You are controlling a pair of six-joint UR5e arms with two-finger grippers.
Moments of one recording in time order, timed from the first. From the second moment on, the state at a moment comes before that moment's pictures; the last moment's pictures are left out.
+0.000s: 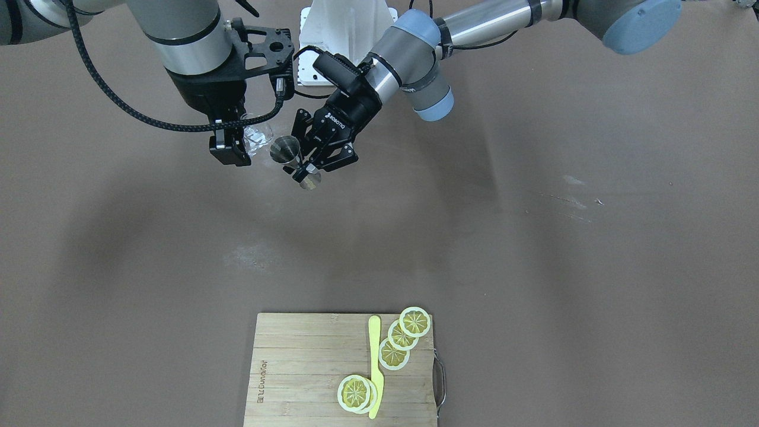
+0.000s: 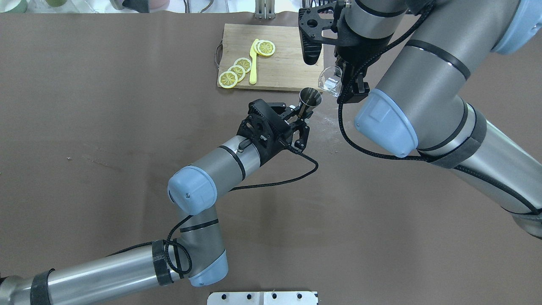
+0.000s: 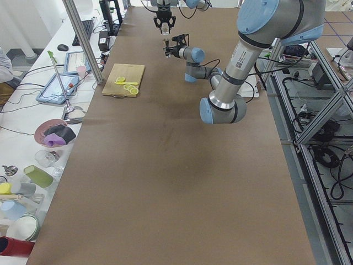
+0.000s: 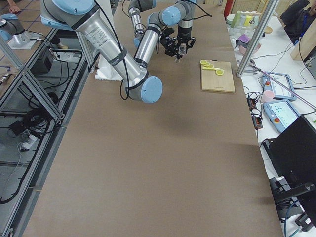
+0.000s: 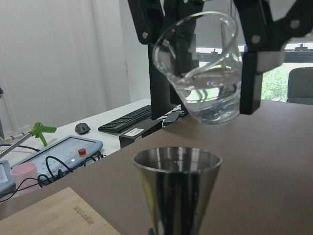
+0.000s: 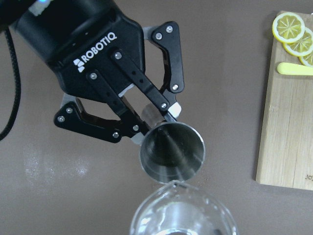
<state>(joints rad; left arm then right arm) -0.36 -2.33 -1.38 -2.87 -1.17 -0.34 0.85 -0.74 1.89 -2.14 2.12 -0.75</state>
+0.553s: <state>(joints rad) -0.36 -2.33 -1.38 -2.87 -1.17 -0.34 0.82 -0.69 1.89 -2.23 2.07 -0.76</state>
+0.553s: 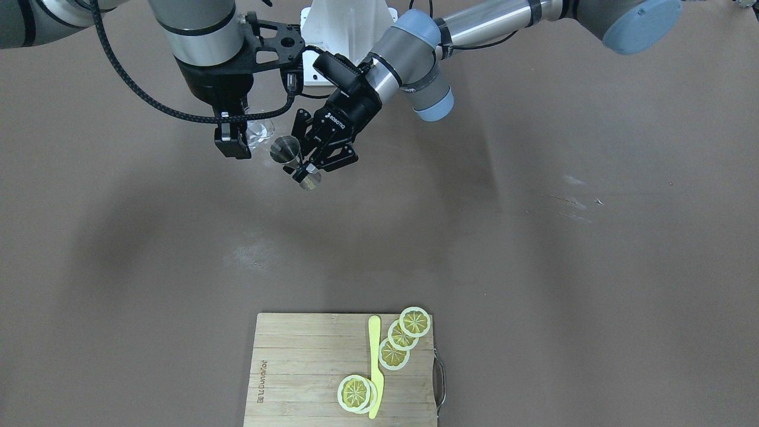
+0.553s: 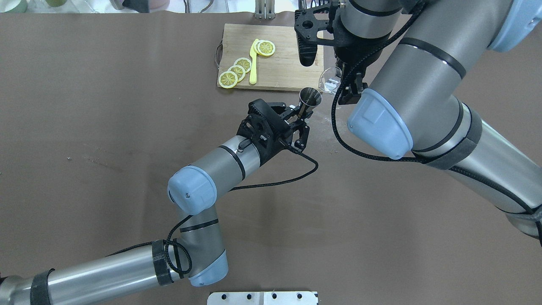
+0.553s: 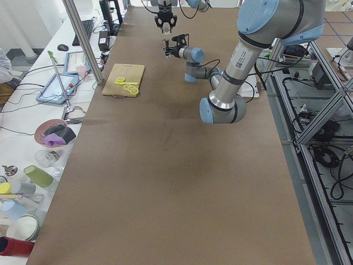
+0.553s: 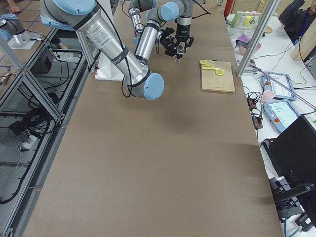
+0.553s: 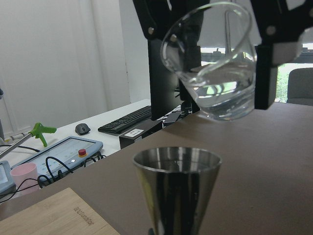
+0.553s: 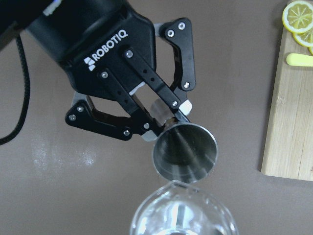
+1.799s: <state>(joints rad) -0.36 -2.33 -1.39 -2.87 -1.17 -0.34 0.80 -0.62 1.80 -2.30 2.01 -0.76</state>
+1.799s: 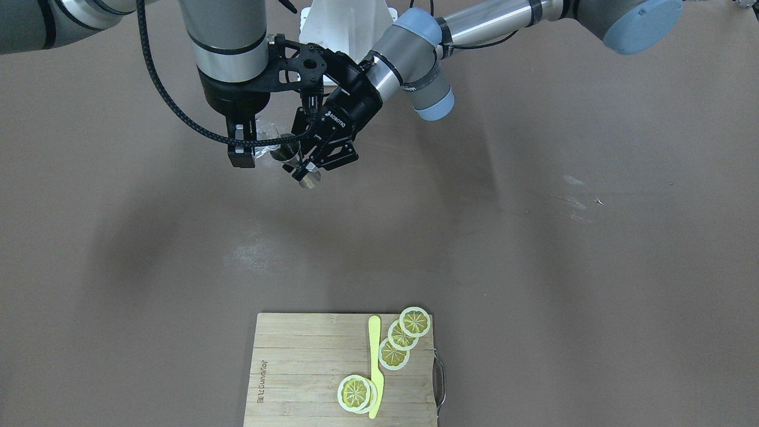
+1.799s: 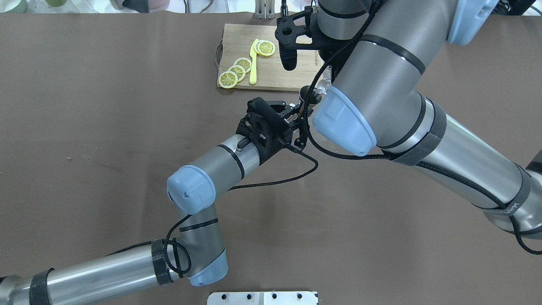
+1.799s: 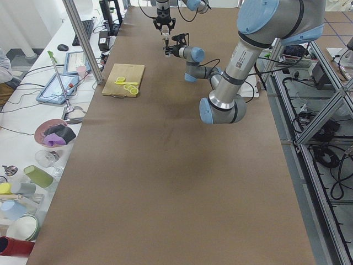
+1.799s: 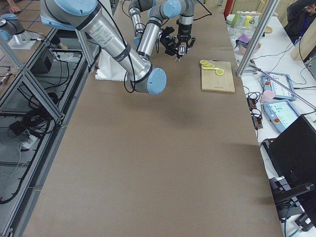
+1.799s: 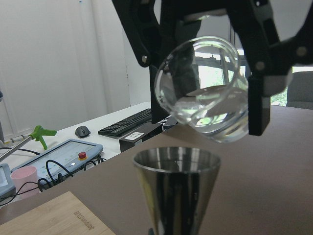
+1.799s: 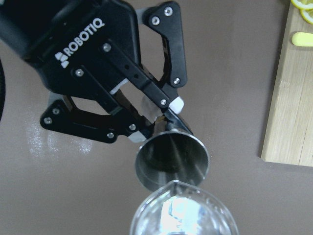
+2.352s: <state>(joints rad) -0.36 -2.33 -1.39 -2.88 -1.17 -0.34 0.78 -0.61 1.80 -2.33 1.99 -0.76</state>
